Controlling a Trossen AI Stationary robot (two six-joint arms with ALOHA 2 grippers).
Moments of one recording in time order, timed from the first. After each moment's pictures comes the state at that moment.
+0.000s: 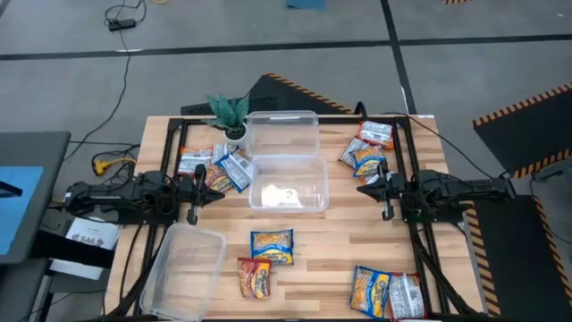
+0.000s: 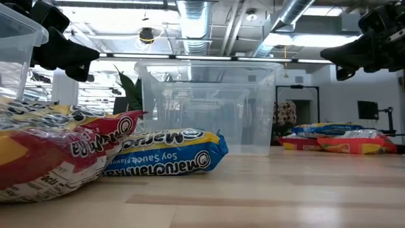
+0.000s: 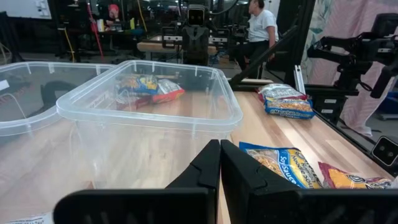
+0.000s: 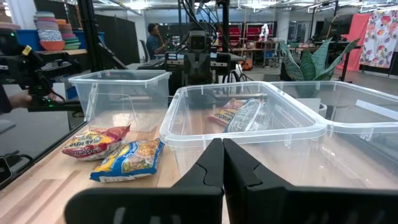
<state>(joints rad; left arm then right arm) 0.00 0.01 0.01 0.04 0.01 -0.06 0.04 0.01 0.00 0.04 0.08 0.03</state>
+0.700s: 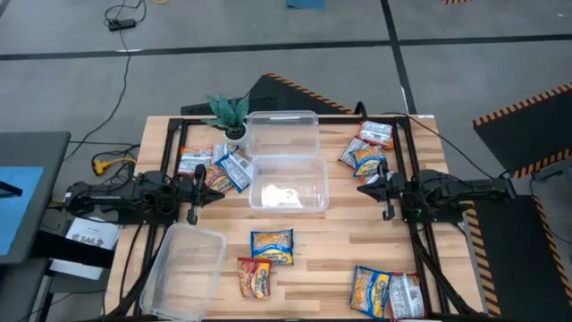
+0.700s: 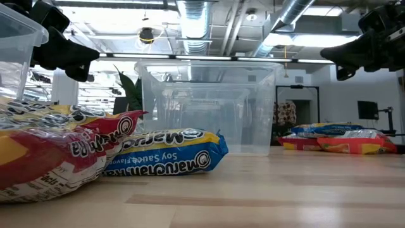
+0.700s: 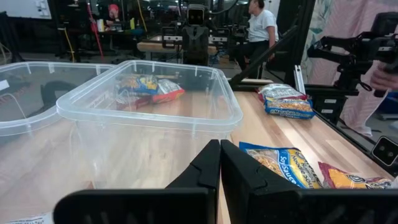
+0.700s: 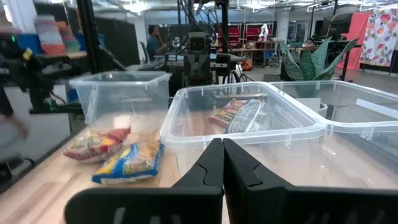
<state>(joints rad) 0.00 0.01 0.01 0.04 0.01 -0.06 0.04 0.01 0.00 0.07 0.08 0.05</state>
